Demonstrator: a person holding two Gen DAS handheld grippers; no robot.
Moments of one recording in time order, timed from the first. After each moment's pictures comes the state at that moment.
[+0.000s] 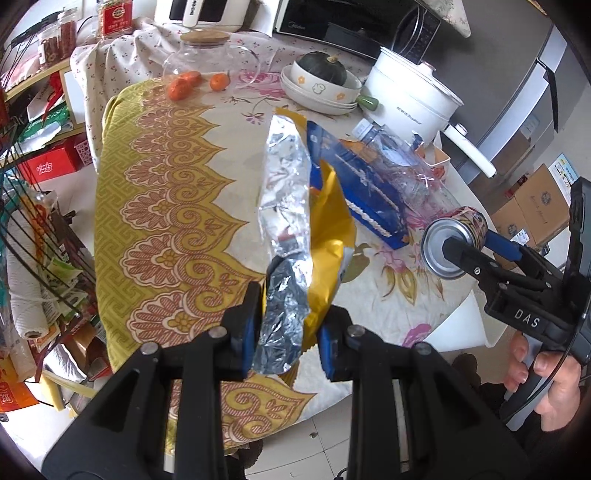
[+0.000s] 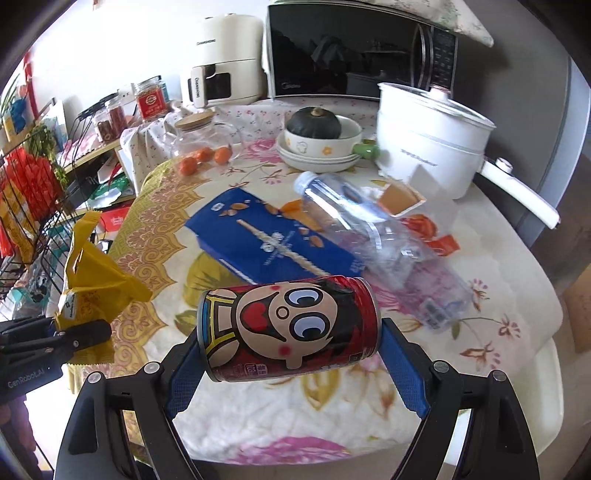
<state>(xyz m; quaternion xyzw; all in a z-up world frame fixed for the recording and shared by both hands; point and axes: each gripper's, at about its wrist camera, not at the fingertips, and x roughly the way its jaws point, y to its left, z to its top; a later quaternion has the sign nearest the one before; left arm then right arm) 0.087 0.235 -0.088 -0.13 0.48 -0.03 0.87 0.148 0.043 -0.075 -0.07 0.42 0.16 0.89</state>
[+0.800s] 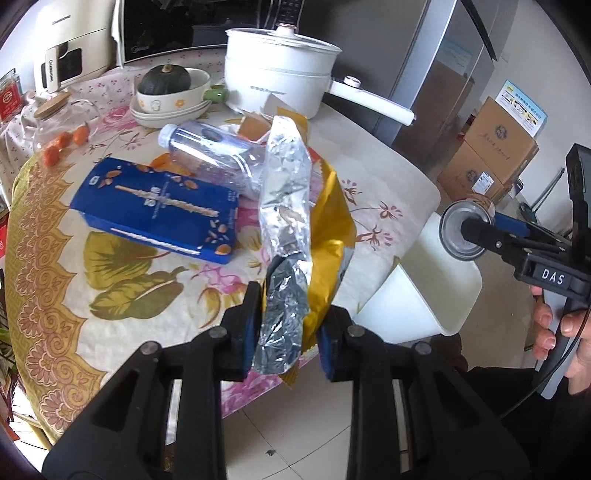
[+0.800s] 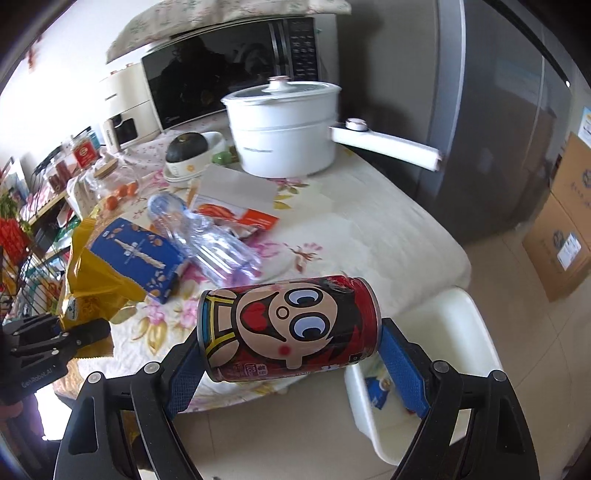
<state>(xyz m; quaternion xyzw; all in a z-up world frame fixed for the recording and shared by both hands) 0.120 0.053 -0.073 -0.04 0.46 -0.14 0.88 0.137 -0.180 -0.046 0.00 0.43 0.08 0.90</state>
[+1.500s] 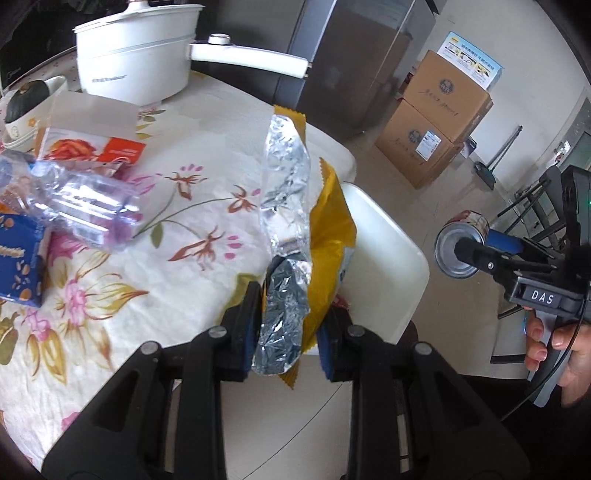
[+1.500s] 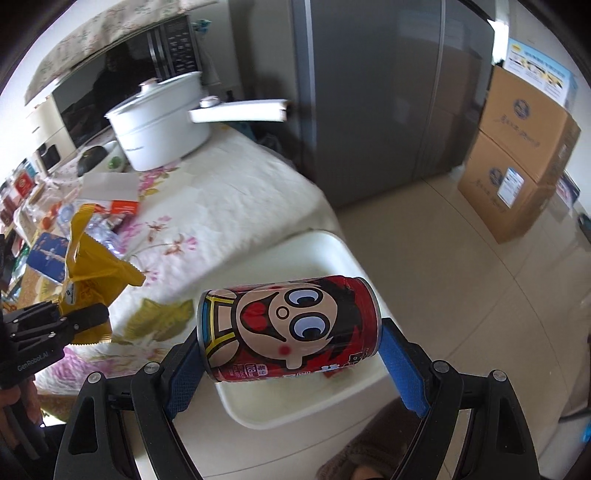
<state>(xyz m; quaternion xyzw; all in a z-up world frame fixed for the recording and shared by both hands) 0.152 -0.108 -0.102 -0.02 0.48 -0.26 0.84 0.105 -0.349 -0.077 0.04 0.47 -0.04 0.88</state>
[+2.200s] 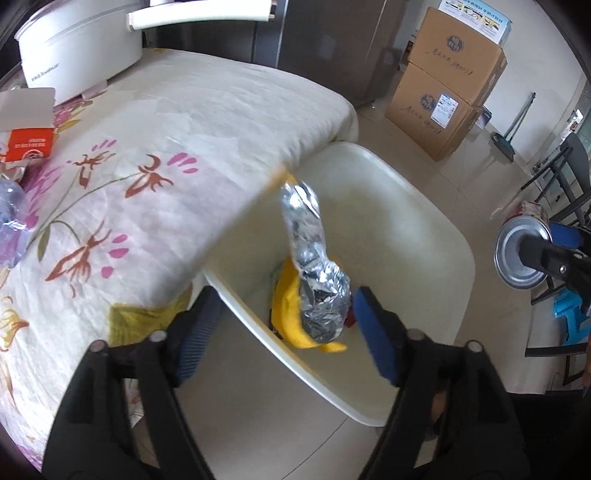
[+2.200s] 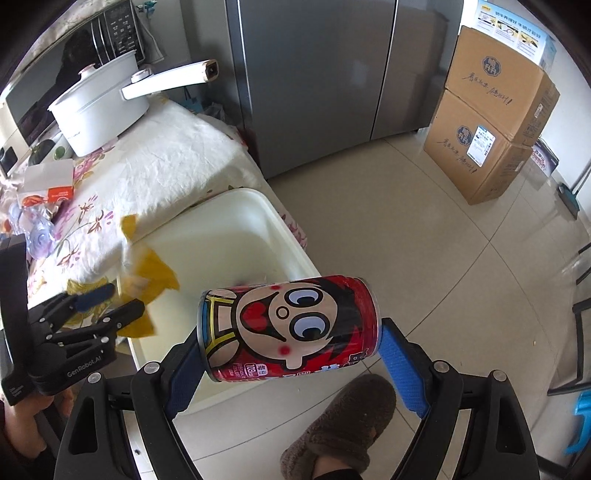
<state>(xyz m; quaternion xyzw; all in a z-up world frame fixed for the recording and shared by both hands) 0.172 -0.187 -0.169 0.04 0.48 -0.22 0.84 0.105 -0.402 -0.115 0.04 0.52 -0.08 0.85</state>
